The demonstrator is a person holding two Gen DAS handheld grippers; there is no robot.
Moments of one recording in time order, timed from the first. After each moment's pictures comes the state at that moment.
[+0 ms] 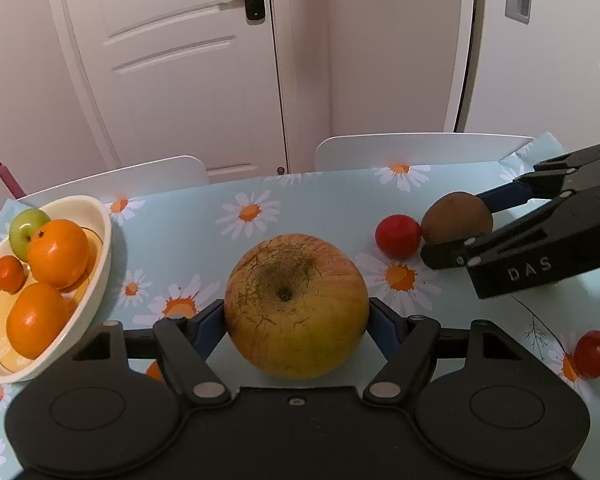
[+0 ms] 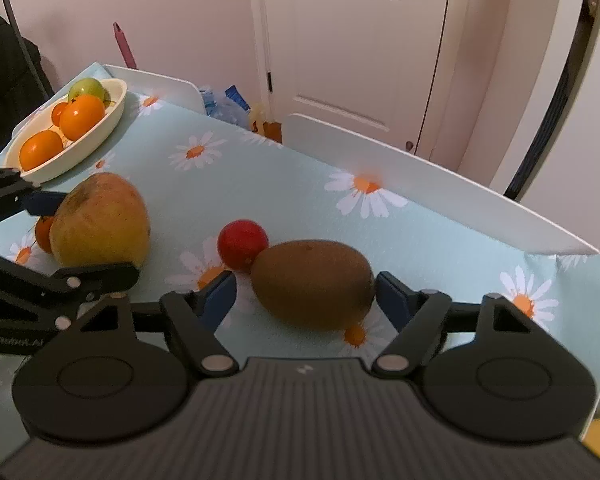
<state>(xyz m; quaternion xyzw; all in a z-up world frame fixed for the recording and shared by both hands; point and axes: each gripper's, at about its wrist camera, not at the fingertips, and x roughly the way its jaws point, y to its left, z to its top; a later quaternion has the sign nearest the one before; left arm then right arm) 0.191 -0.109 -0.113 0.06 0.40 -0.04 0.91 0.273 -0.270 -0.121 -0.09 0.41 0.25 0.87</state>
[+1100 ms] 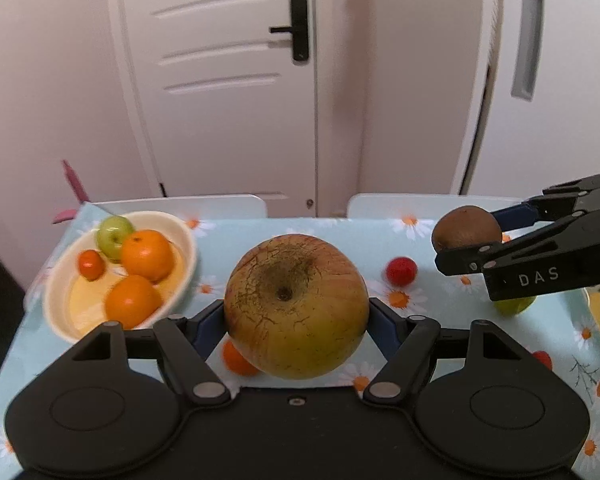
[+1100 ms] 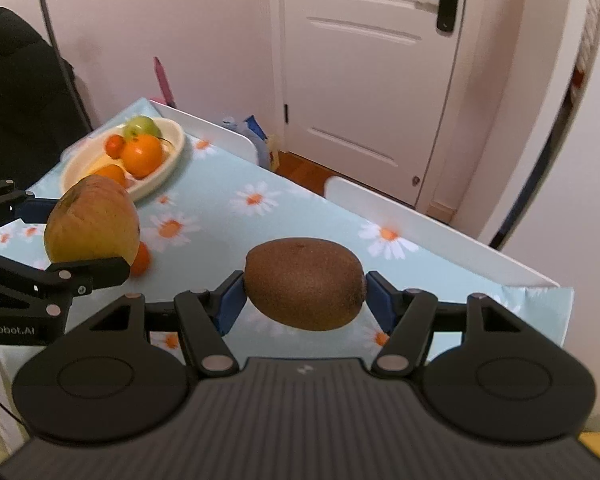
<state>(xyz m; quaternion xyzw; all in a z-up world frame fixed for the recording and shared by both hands) 0.122 -0.087 -0.036 0.03 0.35 0.01 0.94 0.217 -0.255 -0.037 -0.10 0.37 0.28 0.88</state>
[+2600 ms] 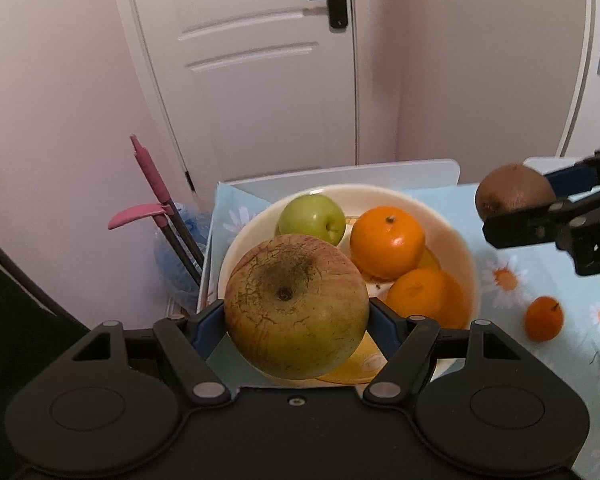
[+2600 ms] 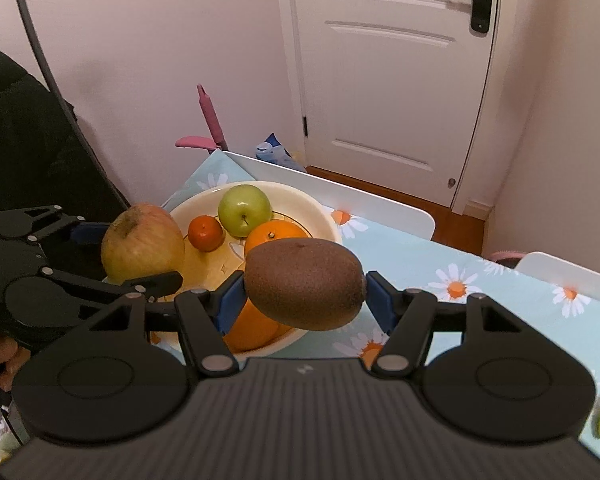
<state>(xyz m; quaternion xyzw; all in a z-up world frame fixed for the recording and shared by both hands) 0.185 0.148 -0.067 0.08 0.39 -0.03 0.92 0.230 -0.018 -0.028 -0.04 0.39 0.23 0.89</state>
